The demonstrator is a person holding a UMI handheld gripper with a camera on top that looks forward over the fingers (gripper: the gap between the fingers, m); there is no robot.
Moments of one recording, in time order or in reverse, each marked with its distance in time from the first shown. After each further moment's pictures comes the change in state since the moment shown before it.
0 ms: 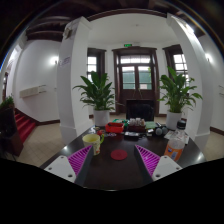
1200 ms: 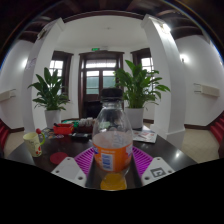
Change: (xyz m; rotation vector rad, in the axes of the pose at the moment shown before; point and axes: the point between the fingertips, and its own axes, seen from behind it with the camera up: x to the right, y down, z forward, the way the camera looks) arm 0.224 0.053 0.062 0.078 0.380 0.046
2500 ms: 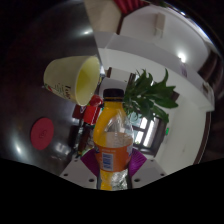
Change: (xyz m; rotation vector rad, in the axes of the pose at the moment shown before) arm -0.254 -0.075 0.096 0.197 -0.025 -1.895
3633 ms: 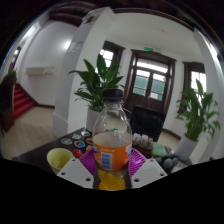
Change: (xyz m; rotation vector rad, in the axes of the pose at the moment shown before) arm -0.006 -0.024 0.016 0.170 -0.295 1.601
